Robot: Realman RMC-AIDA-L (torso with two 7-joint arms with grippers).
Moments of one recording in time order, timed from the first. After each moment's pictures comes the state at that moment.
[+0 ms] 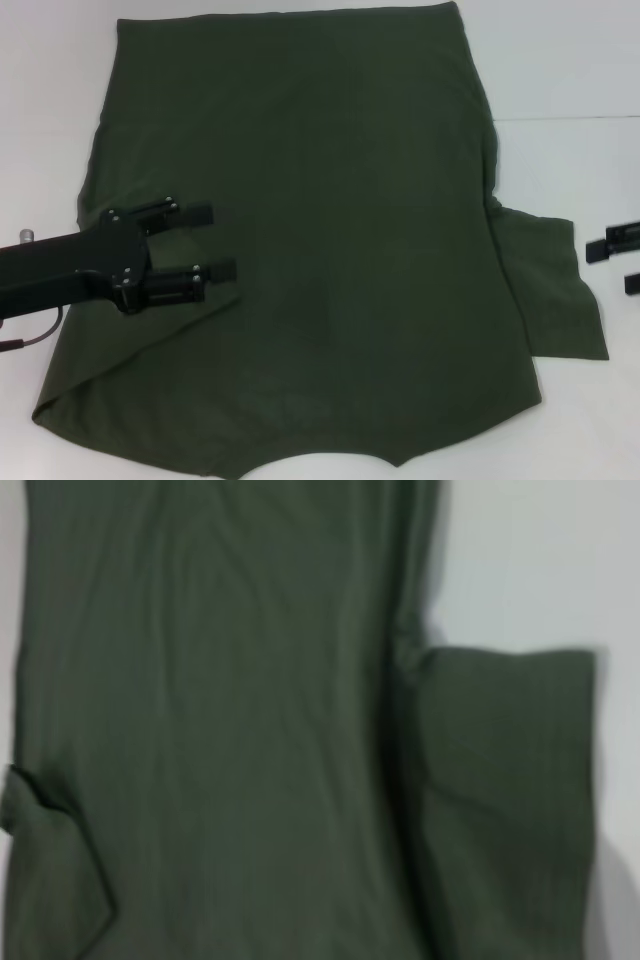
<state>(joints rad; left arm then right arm) -0.57 -1.98 0.53 0.48 1.94 1.78 -1.26 0.70 1.76 -0.59 -0.57 -2.47 -1.56 2.67</state>
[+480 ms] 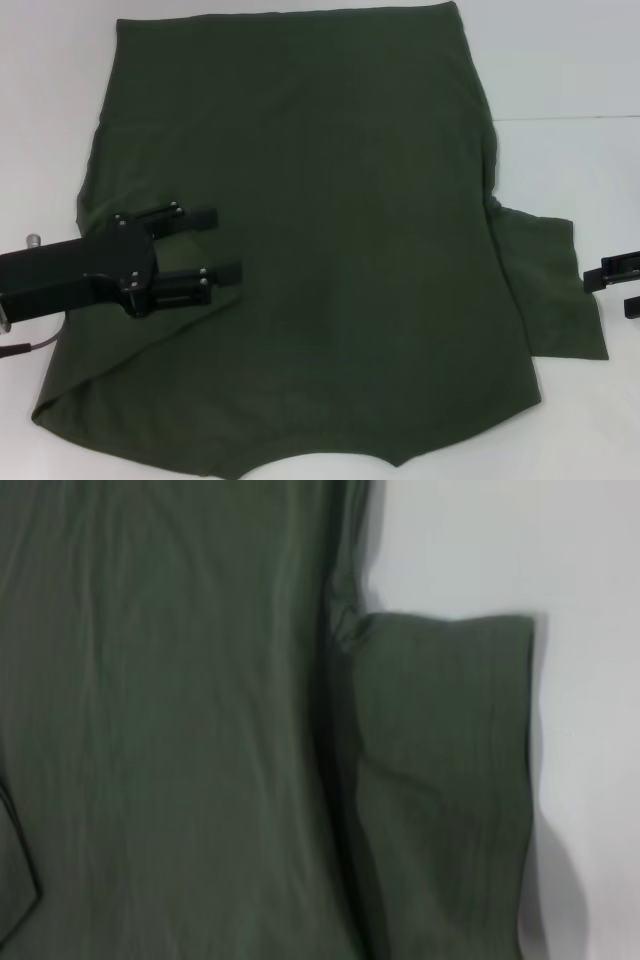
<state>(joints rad) -0.57 -1.99 0.53 0.47 1.94 1.76 -1.25 0.70 1.77 -0.60 -0.48 -2.51 -1.47 2.59</state>
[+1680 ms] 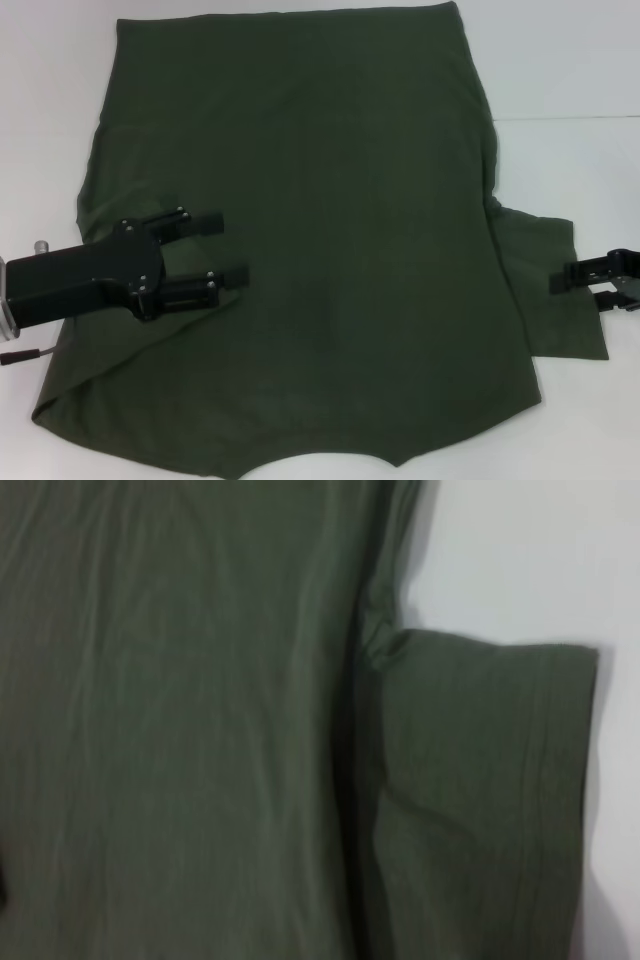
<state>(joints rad) -0.56 -2.01 0.53 0.47 1.94 1.75 -1.26 0.72 1.82 -0.61 -0.42 -2.51 -1.33 2.47</state>
